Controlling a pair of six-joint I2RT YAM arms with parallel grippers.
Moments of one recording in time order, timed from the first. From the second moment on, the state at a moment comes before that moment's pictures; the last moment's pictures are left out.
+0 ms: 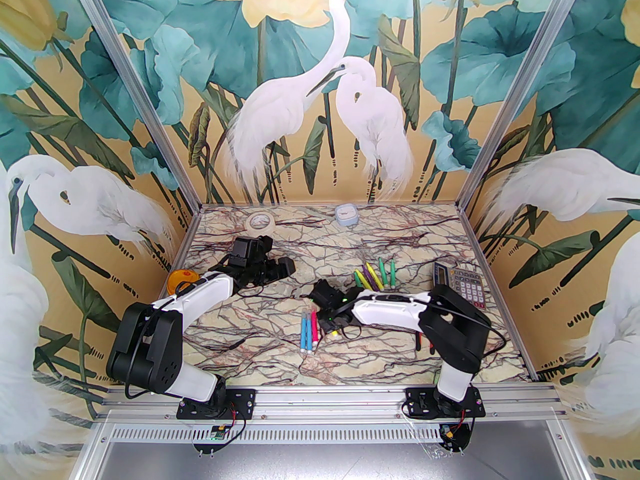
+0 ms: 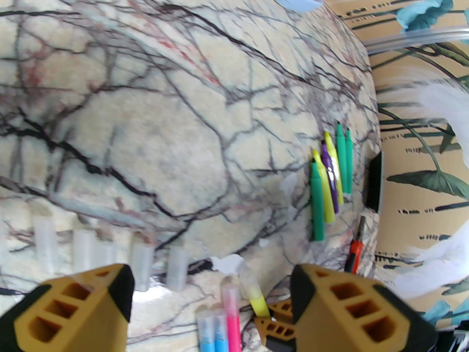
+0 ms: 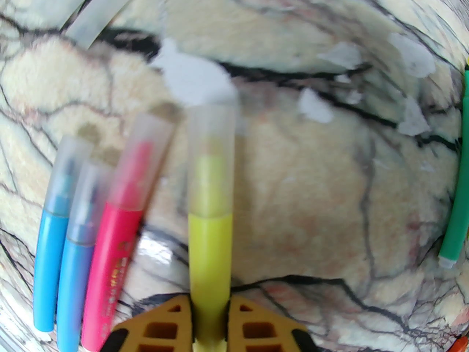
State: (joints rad) left arm -0.25 1.50 0.87 -0.21 0.48 -0.55; right arm 0.94 1.76 1.01 -0.44 0.05 0.52
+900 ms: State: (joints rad) left arm -0.41 1.68 0.99 -0.06 0.78 -0.57; right arm 0.86 1.50 0.88 -0.25 -0.03 0.45
